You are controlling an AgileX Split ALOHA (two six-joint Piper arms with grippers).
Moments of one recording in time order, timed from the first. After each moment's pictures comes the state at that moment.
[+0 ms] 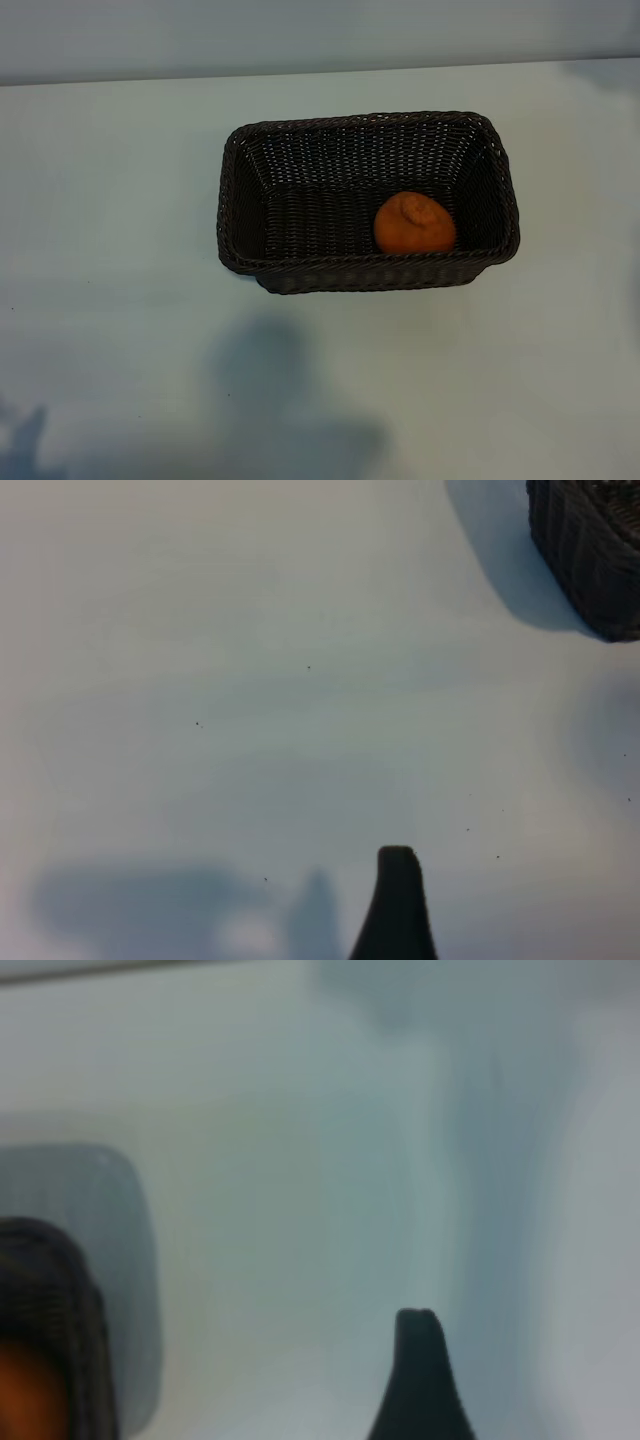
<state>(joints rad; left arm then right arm) -0.11 -0.01 -0.50 -0.05 1.09 0.05 -0.28 1.64 -1.79 0.08 1.24 -0.02</state>
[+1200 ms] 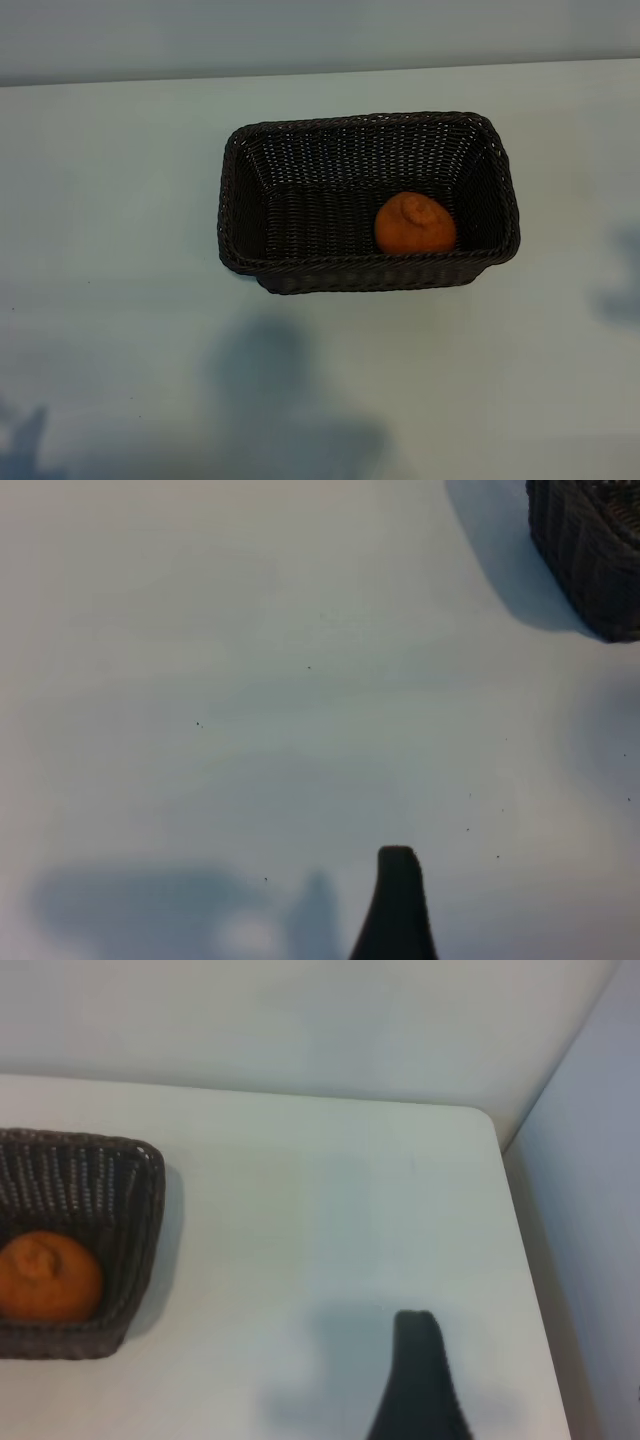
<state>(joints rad) -0.11 -0.01 -0.50 -0.05 1.09 0.05 -0.10 0.52 -1.21 -0.07 1.23 -0.02</state>
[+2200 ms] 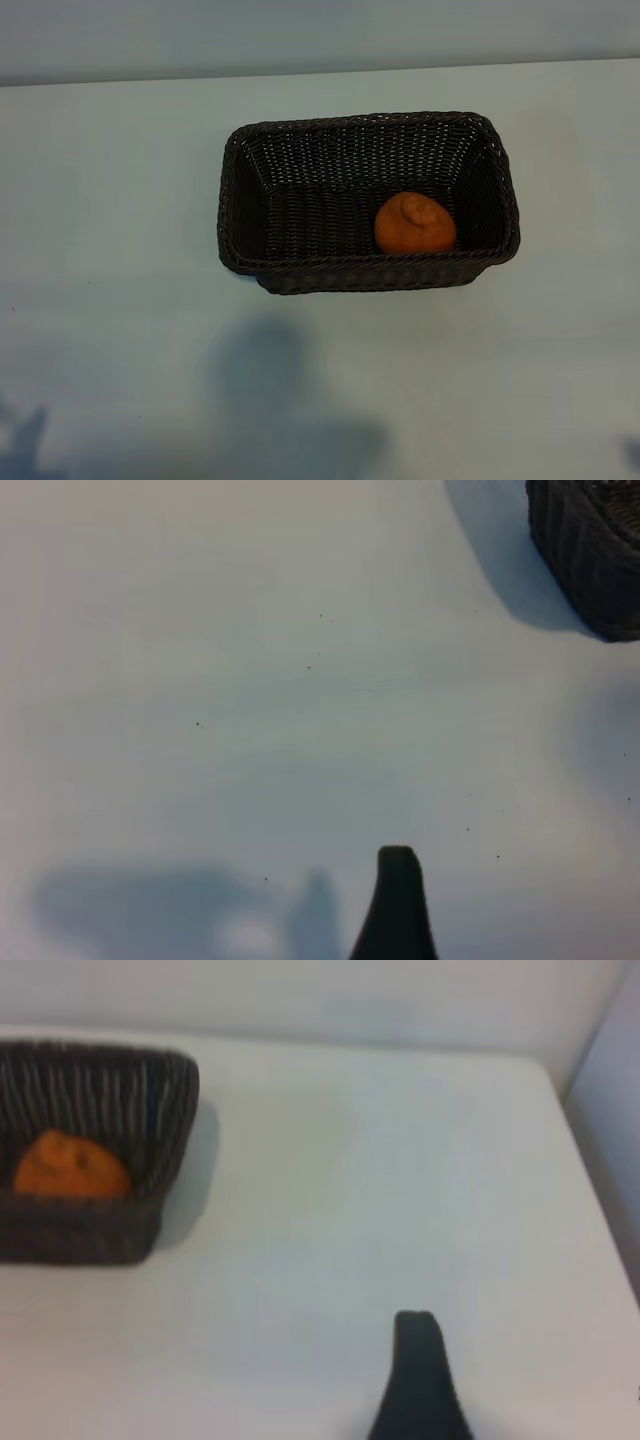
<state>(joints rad) -0.11 -0.01 -0.50 -0.05 1.09 0.05 -0.03 -0.01 -0.71 -0.07 1.18 0.03</state>
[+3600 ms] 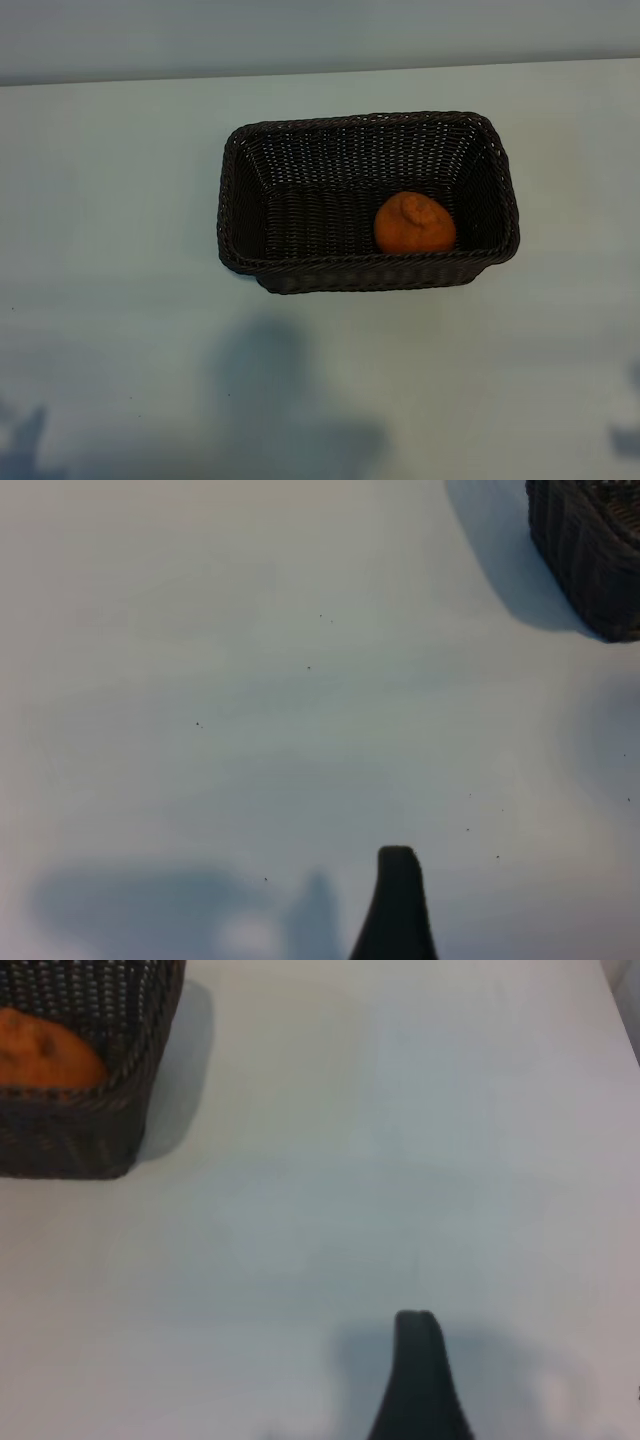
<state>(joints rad) -0.11 -0.01 -0.50 -0.05 1.09 0.05 -0.03 -0.01 -0.49 -0.07 1.07 0.04</state>
